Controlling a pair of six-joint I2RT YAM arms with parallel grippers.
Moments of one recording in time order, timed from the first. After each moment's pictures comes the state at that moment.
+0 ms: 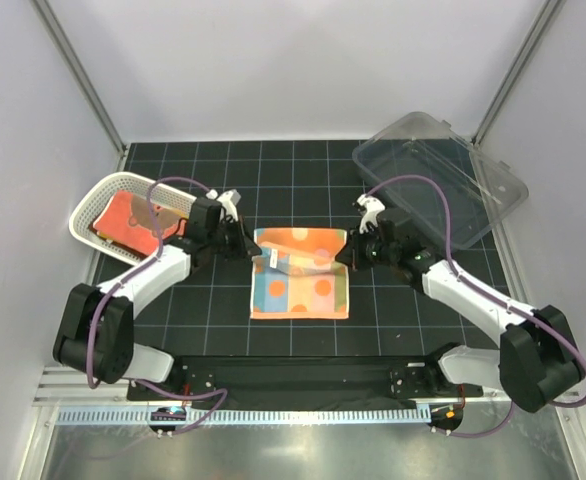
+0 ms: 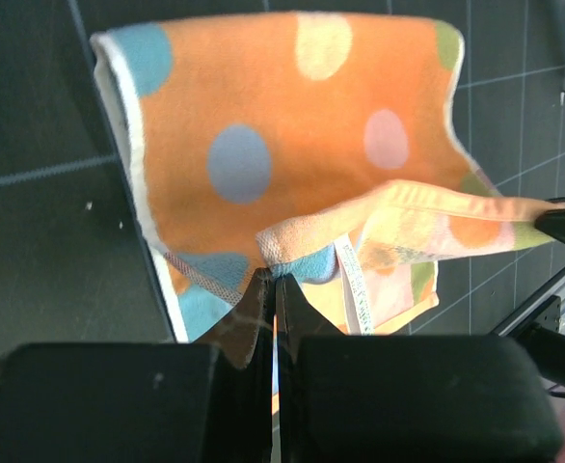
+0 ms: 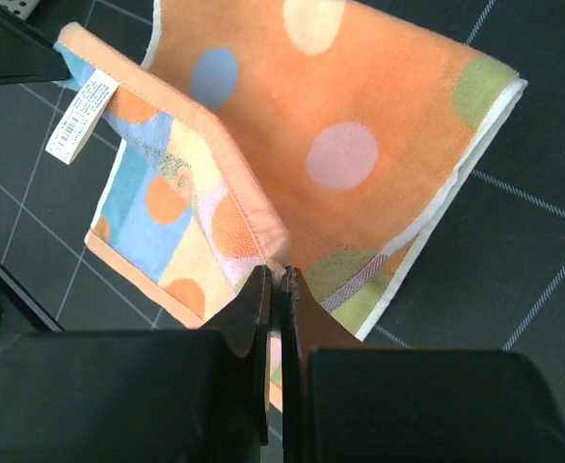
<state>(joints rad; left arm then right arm) -0.36 1.40 0.81 -0.13 0.36 -0.51 0.47 1.23 0.70 -0.09 -0.29 0.31</state>
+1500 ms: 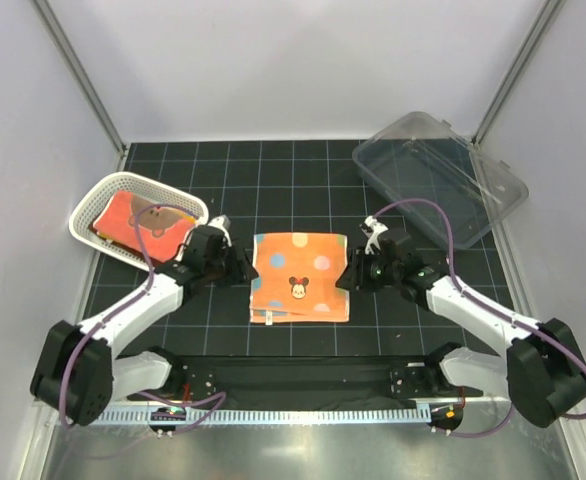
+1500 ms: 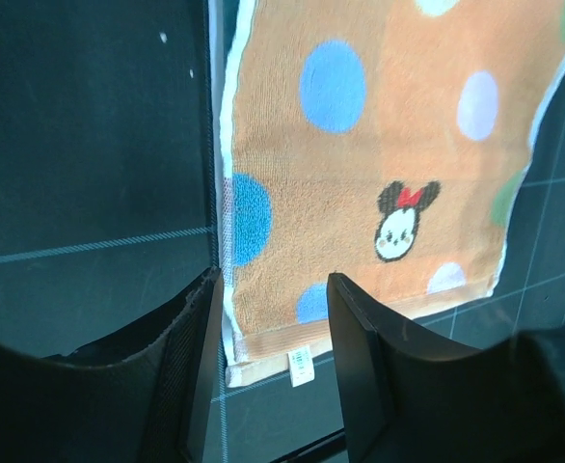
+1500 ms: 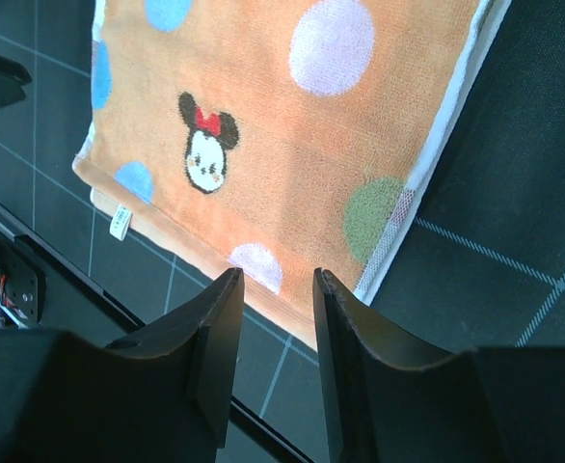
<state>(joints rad) -0.46 1.15 0.62 -0.27 0.10 -0.66 0.50 1.12 0.56 -0.18 -0.31 0.51</state>
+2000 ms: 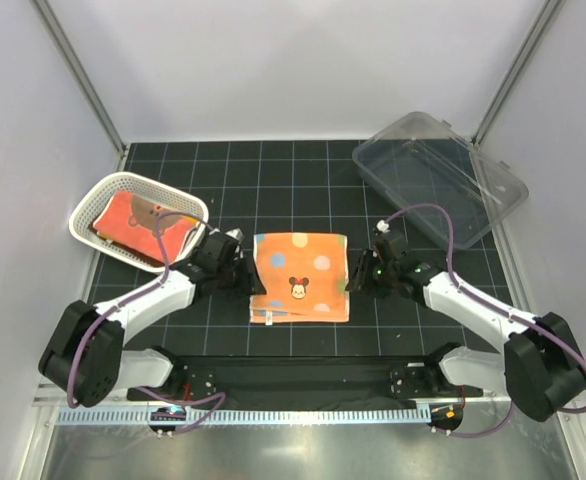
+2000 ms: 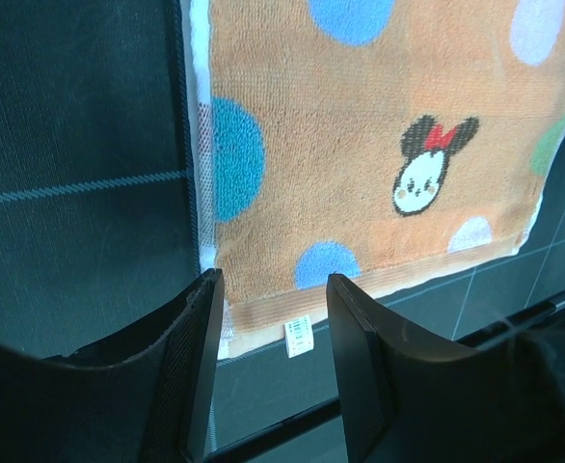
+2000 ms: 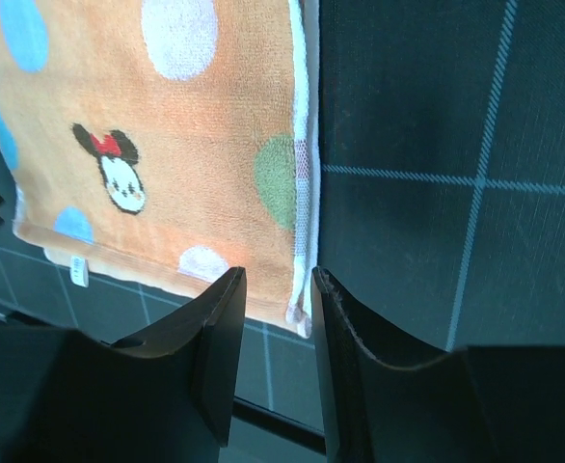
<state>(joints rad) -0.53 1.28 0.62 -0.29 0.17 -0.70 0.51 1.19 0.60 -0.35 -0.13 0.69</state>
